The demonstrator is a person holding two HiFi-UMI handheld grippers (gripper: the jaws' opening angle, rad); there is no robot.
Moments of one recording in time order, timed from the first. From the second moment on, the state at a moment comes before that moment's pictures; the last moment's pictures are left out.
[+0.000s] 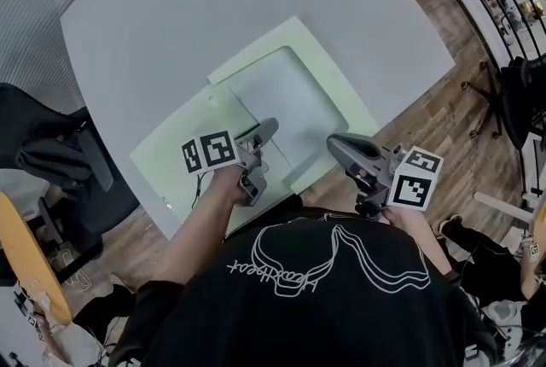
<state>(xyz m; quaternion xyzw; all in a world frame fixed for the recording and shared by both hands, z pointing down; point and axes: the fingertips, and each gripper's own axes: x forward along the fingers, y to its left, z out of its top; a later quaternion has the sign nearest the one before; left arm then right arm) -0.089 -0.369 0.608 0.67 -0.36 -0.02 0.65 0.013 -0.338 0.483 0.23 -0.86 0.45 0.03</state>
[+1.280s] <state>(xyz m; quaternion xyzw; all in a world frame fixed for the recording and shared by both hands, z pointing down) -0.133 -0.333 0.619 0.64 -0.41 0.02 0.66 -0.009 -0.297 0.485 0.22 -0.86 0.46 0.03</state>
